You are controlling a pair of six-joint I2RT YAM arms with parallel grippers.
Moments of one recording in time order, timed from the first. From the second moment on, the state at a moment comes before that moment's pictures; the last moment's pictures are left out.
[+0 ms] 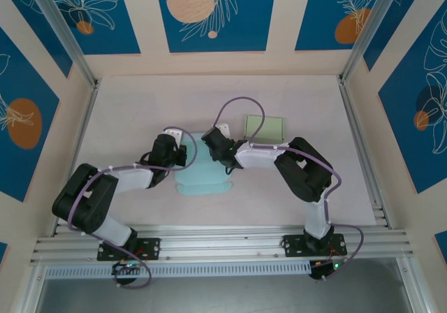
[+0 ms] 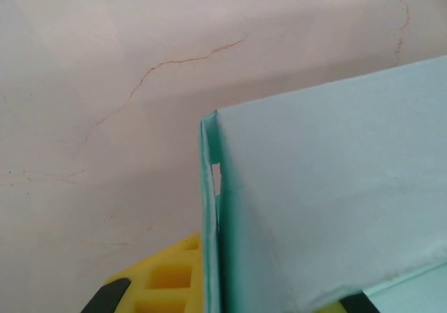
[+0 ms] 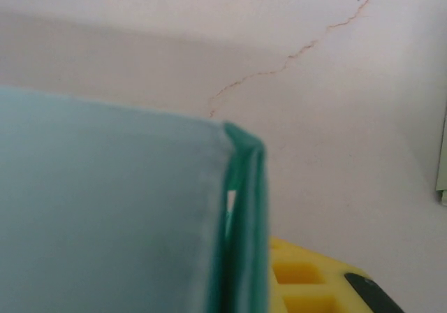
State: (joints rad) left arm -0.46 1.52 0.56 0.33 -0.11 -0.18; right arm 0.84 1.96 1.20 -0.20 0.45 0.51
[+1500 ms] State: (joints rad) left arm -0.49 1.61 0.57 0.41 -0.27 -0.48; right arm 0.85 2.03 1.33 -0.36 0.48 0.67
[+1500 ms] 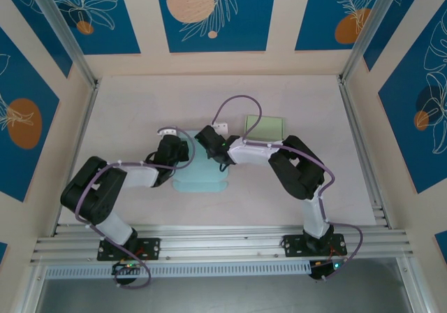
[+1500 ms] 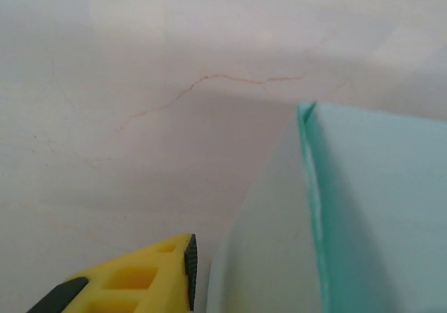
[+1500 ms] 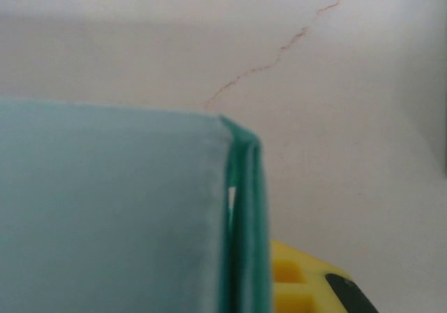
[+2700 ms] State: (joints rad) left arm -0.51 1.65 0.58 0.41 -0.37 -0.73; right arm 0.87 2.08 1.42 -0.45 0.53 0.80
